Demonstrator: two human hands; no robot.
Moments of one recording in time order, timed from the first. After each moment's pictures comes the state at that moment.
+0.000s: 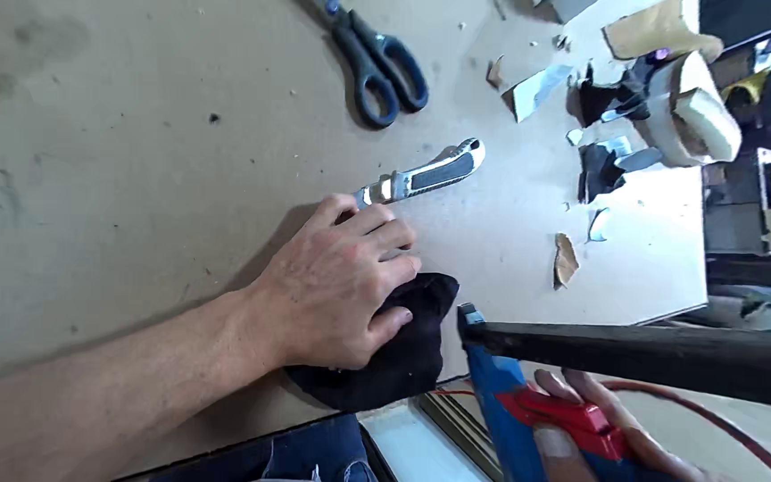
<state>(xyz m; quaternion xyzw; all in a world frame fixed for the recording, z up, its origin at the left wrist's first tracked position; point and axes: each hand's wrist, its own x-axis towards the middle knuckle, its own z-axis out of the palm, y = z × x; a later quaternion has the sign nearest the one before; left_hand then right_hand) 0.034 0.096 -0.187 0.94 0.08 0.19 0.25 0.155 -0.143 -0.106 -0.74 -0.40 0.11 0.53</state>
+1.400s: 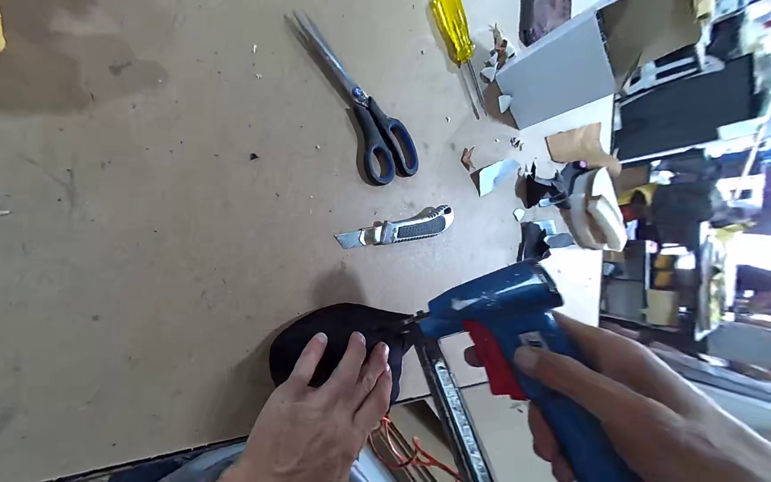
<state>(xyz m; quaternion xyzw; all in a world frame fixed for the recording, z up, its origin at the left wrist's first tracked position) 0.002 -0.034 -0.189 0.92 0.28 0.21 0.16 0.218 -0.002 0.022 -0.83 -0.21 0.51 0.06</state>
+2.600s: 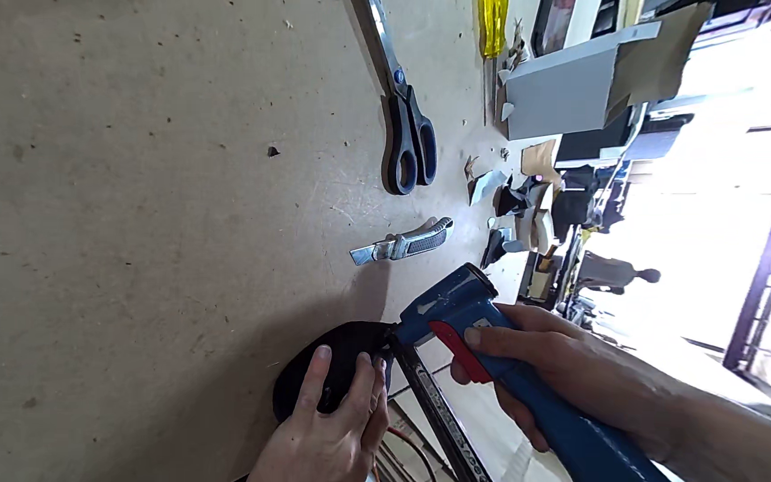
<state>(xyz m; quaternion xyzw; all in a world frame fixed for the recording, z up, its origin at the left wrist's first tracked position) 0.001 -0.027 -0.182 0.91 0.28 0.18 0.24 0.203 0.083 -0.009 -0.84 0.00 0.54 -0.10</state>
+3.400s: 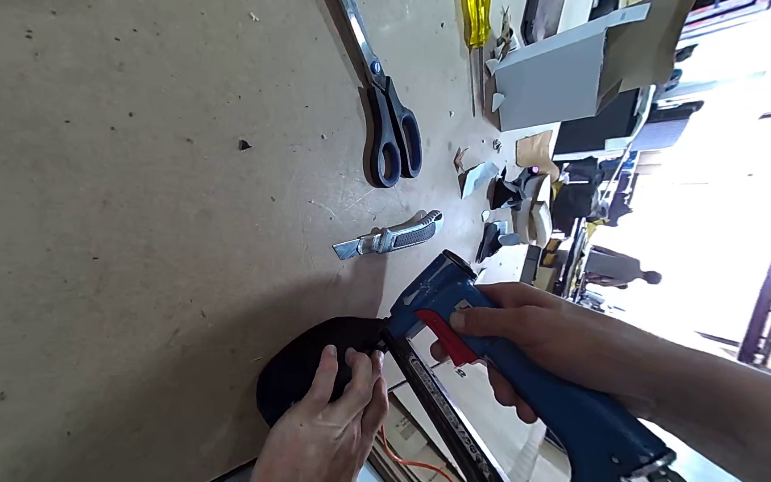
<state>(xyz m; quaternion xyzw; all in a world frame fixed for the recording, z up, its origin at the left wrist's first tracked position) 0.013 -0.021 -0.165 0.94 0.22 0.11 0.22 0.215 0.097 -0.008 -0.82 -0.01 0.55 -0.14</state>
